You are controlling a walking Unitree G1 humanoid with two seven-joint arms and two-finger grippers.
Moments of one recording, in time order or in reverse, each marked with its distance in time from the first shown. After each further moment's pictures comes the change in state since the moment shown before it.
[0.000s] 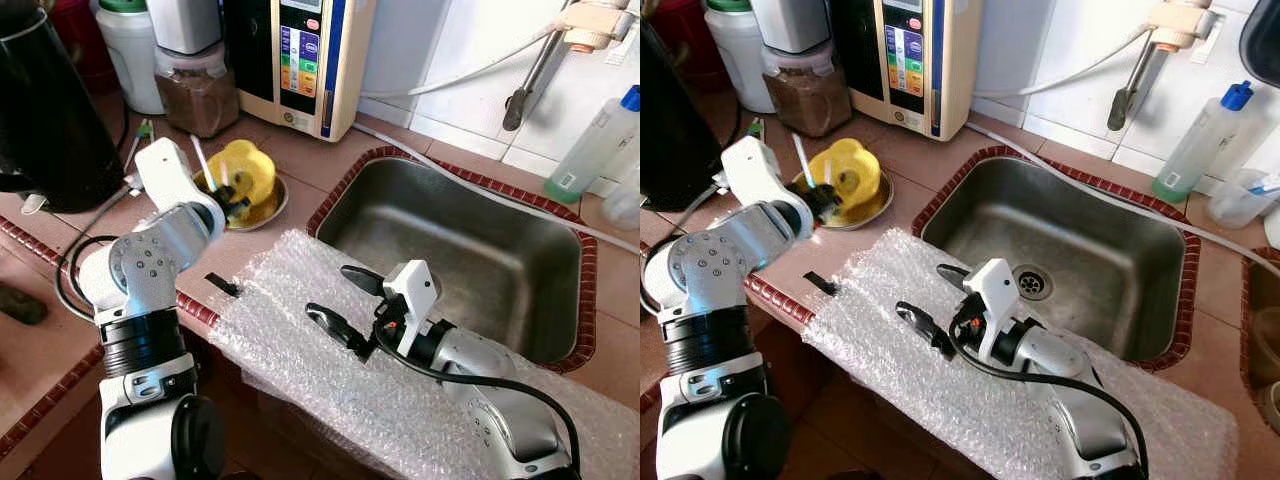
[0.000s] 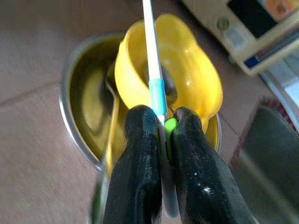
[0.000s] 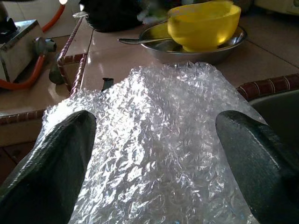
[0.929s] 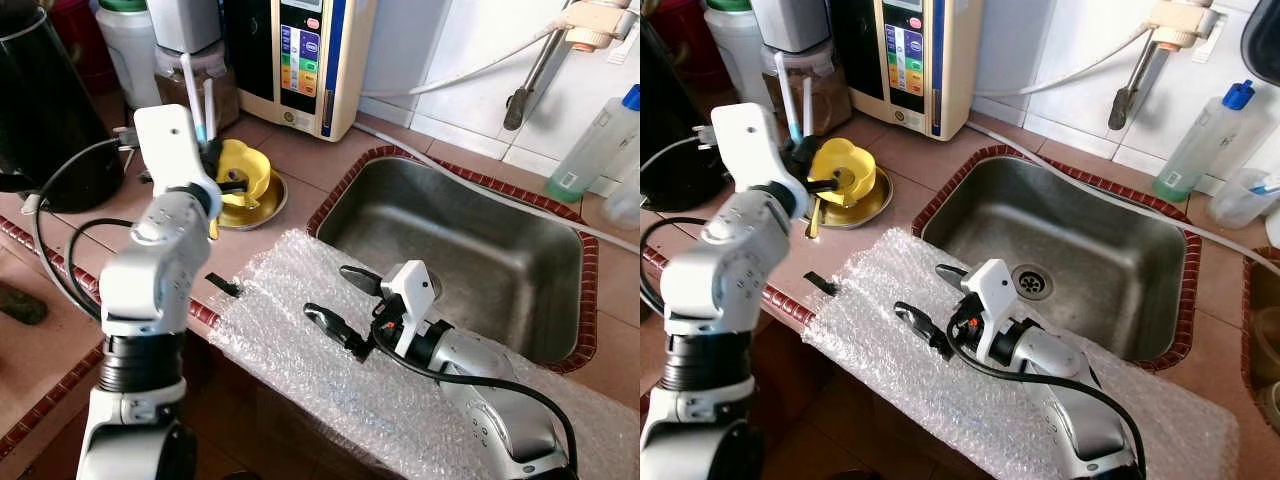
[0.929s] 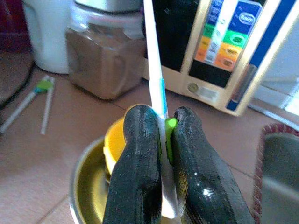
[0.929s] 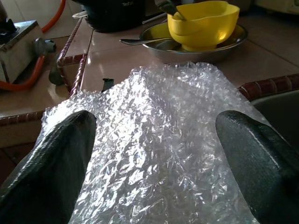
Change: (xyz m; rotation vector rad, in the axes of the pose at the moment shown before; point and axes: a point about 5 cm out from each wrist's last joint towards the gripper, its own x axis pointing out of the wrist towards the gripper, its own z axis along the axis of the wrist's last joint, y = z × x) left arm -0.009 -0.019 0.005 0.375 -0.338 -0.082; right arm 0.002 0.001 0.001 0.000 -0.004 -0.007
